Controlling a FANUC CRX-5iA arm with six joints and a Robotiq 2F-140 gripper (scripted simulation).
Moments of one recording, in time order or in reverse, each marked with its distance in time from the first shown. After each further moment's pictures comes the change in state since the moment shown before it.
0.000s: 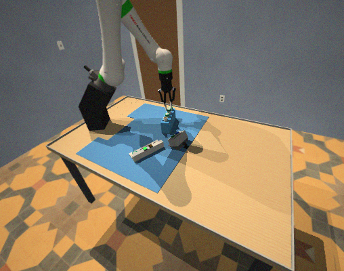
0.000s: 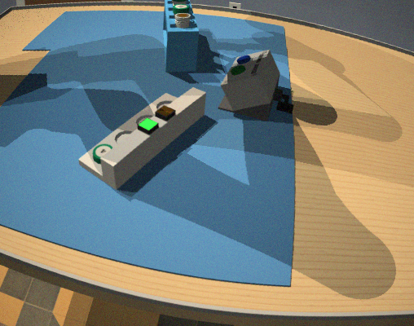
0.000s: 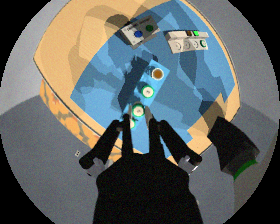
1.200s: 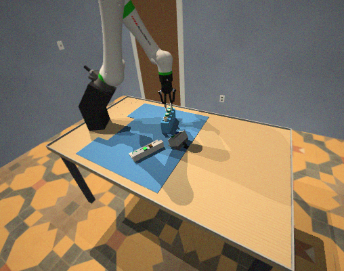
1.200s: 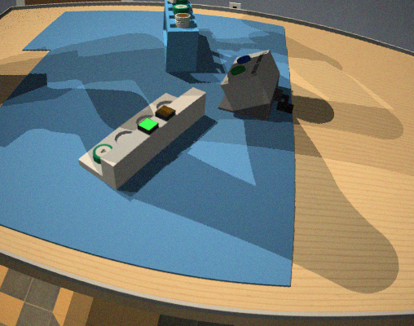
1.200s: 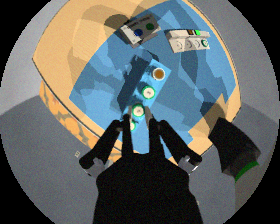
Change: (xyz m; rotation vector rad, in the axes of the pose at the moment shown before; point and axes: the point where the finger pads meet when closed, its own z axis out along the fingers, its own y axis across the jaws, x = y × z) arm 0.000 0.000 0.011 0.000 0.001 0.000
